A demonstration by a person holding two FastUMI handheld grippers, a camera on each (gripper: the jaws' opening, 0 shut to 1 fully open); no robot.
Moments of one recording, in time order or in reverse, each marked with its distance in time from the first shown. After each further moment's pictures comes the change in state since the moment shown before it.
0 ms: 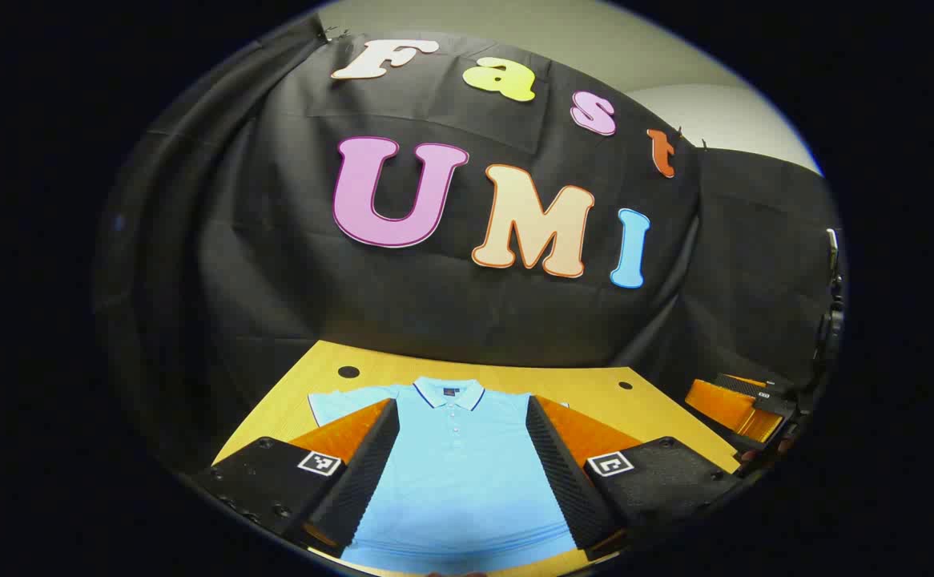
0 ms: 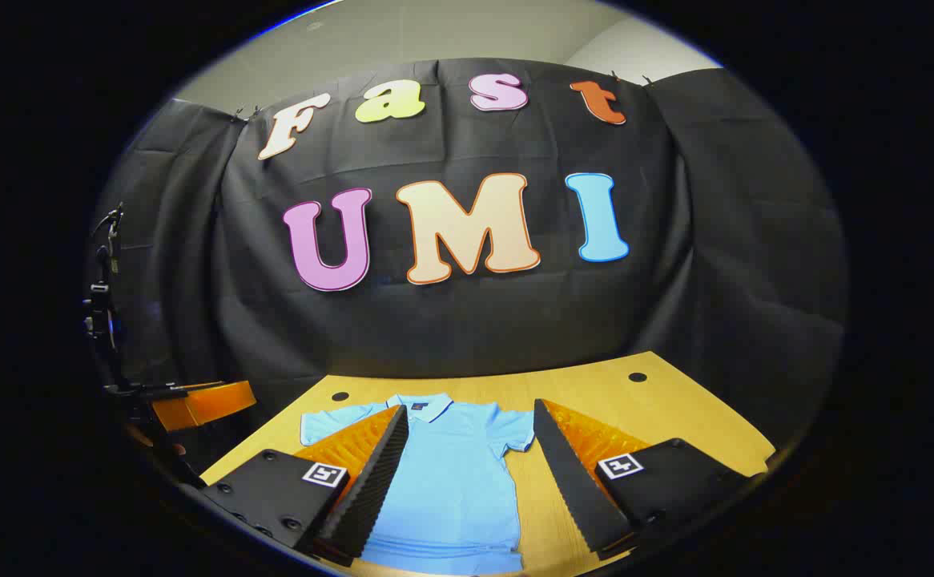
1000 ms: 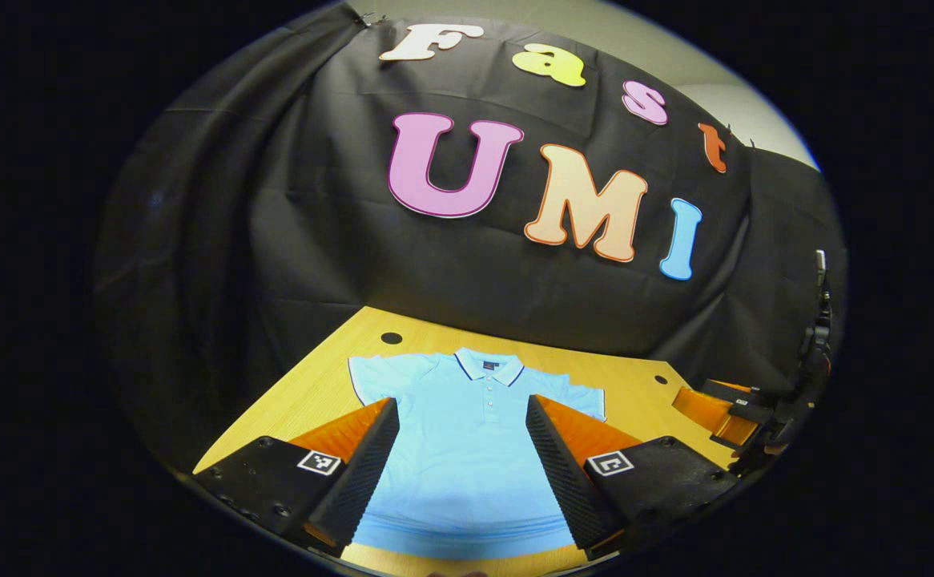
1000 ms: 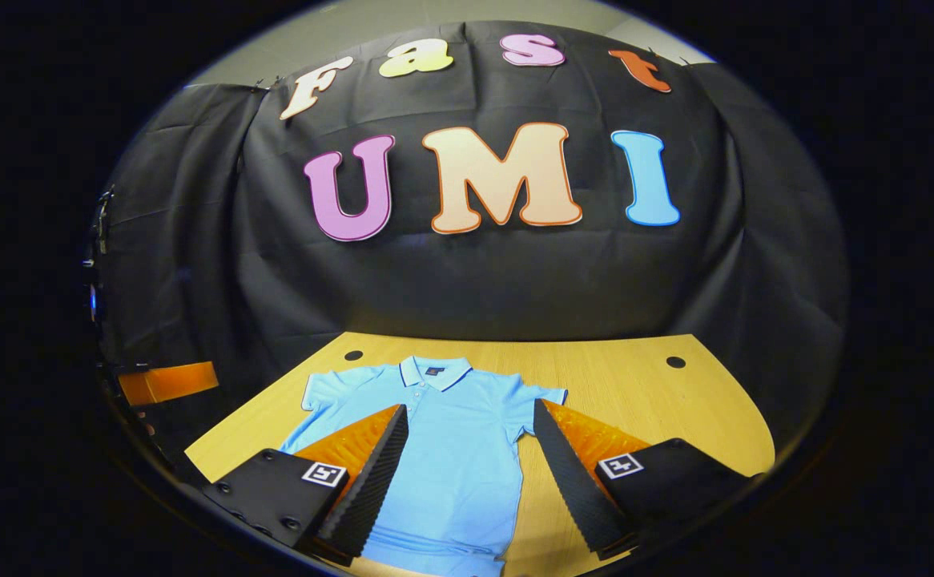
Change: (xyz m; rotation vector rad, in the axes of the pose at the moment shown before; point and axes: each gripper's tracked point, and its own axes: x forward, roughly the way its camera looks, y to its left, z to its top) left arm -0.016 0.028 -0.028 -0.069 0.069 0.182; right arm 0.072 -0.008 -0.051 -0.061 0.168 0.127
